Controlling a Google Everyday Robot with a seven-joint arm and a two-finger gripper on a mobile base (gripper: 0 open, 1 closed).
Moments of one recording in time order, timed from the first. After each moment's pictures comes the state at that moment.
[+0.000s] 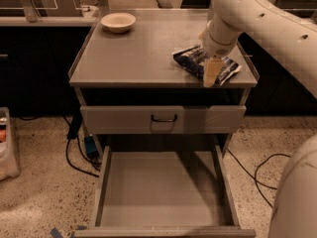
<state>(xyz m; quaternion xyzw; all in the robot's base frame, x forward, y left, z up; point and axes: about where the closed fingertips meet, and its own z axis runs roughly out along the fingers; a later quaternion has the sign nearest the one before) 0.735 -0.162 0.853 -0.71 0.66 -0.16 0.21</state>
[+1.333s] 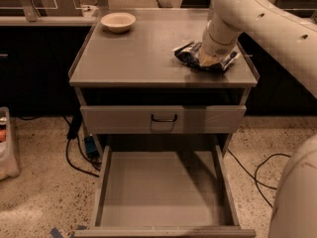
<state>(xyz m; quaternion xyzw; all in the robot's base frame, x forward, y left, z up) 0.735 -0.162 0.853 -0.71 0.66 -0.16 0.21</state>
